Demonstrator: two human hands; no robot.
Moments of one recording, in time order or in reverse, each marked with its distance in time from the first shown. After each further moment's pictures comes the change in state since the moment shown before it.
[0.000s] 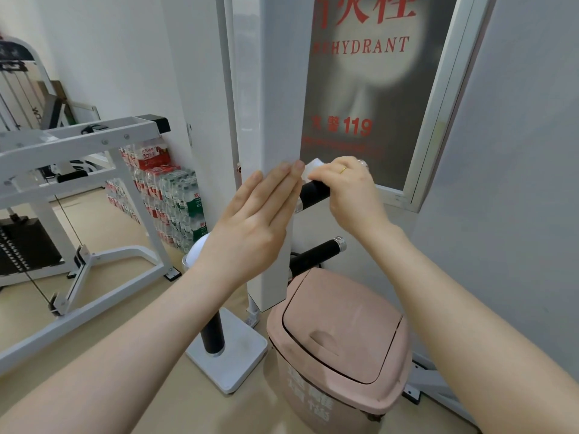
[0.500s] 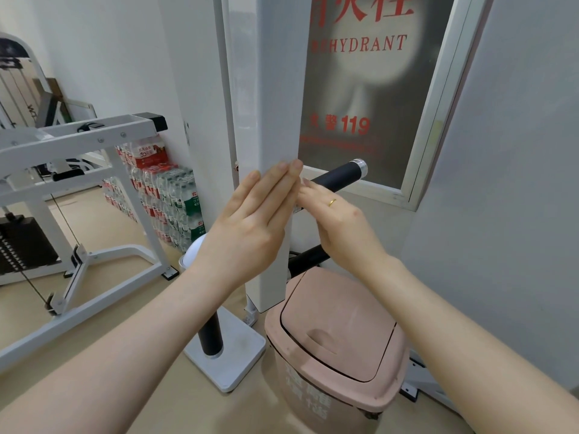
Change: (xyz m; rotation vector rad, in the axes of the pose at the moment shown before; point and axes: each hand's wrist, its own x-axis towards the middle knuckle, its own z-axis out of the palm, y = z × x) left_hand 0.001 0.003 -0.002 -0.036 0.006 -0.012; right_hand -0.040 -0.024 -0.006 0.156 -0.072 -0.146
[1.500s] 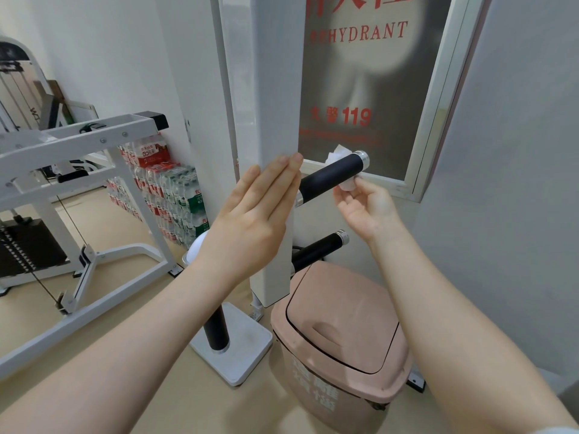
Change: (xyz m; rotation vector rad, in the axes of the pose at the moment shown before) left_hand -0.001 -0.001 0.000 0.000 -0.027 0.009; right_hand 0.016 0.046 0.003 1.878 0.630 1.350
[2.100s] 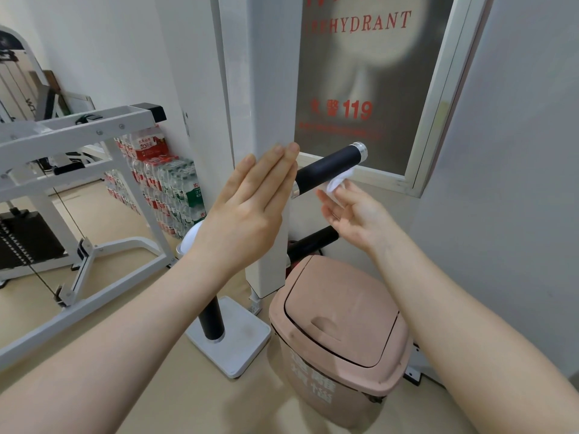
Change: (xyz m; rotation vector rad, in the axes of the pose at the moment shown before) left_hand -0.001 -0.004 0.004 0.026 -0.002 0.000; right_hand -0.012 0.014 -0.011 -0.450 -0.084 0.083
